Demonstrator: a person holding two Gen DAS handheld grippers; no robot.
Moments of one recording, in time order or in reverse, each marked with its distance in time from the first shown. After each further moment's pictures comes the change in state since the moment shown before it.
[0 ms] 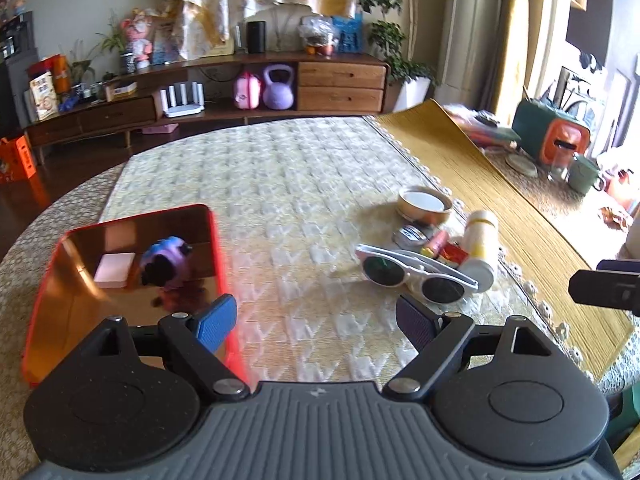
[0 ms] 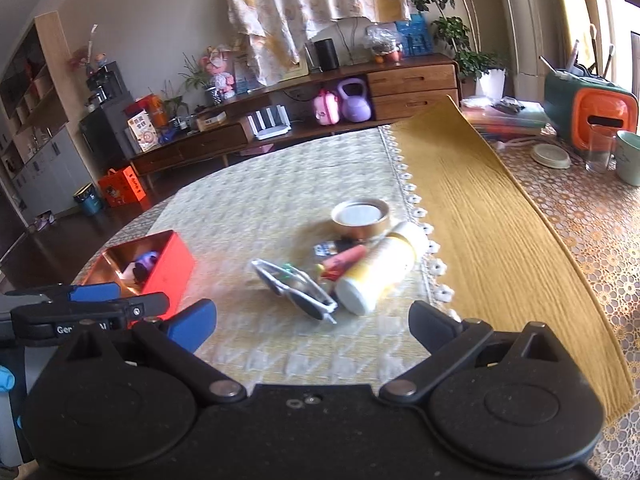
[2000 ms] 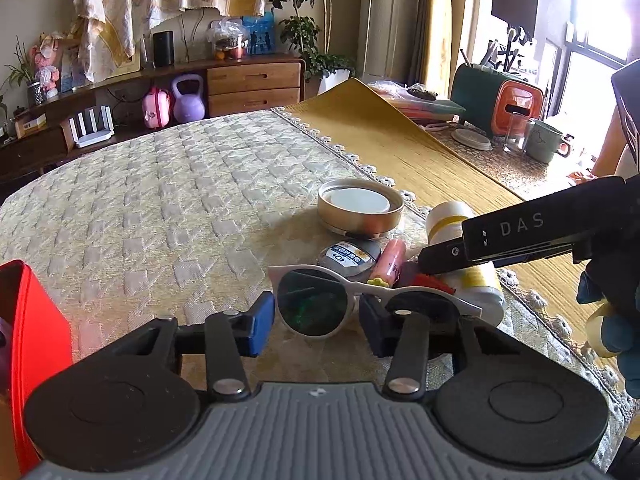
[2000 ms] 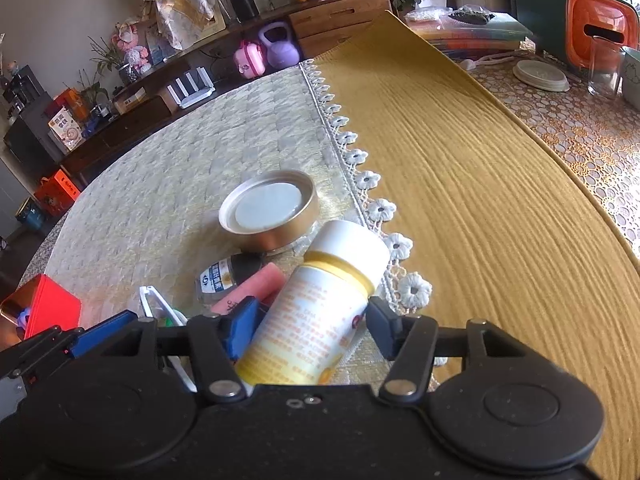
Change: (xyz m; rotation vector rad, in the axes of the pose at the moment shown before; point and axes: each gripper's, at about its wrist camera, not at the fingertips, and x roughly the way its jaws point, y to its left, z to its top) left arm 0.126 -0.044 0.015 0.140 -0.037 -0.201; right arm 0.139 -0.058 0.032 0.179 0.160 -0.127
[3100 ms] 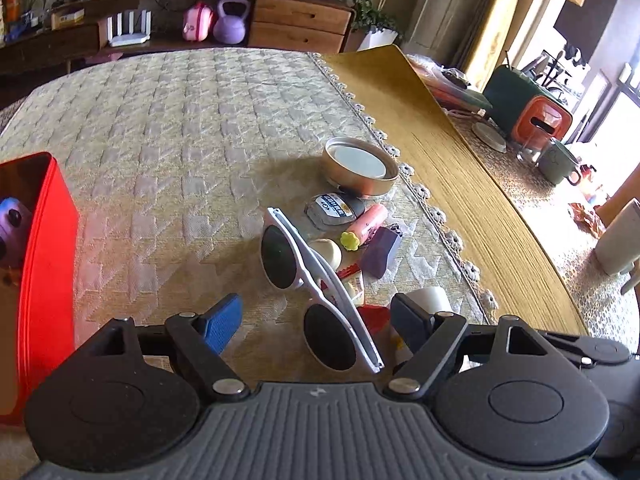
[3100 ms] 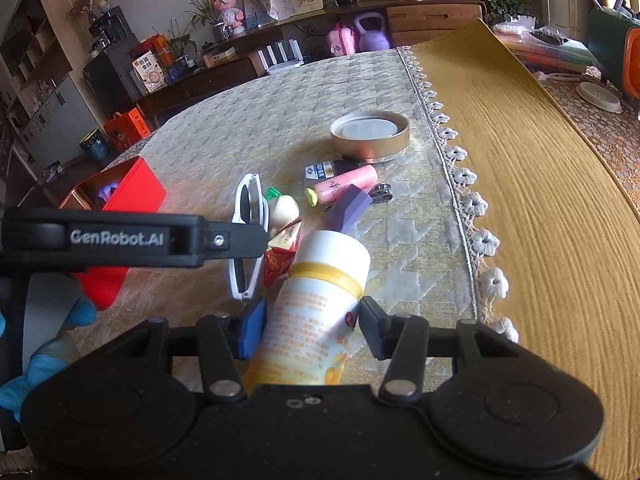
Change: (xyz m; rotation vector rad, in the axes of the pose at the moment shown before) left arm -0.023 -0.009 0.007 -0.281 0.195 0.012; right arm -0.050 0.021 -0.067 -0.226 0.035 0.168
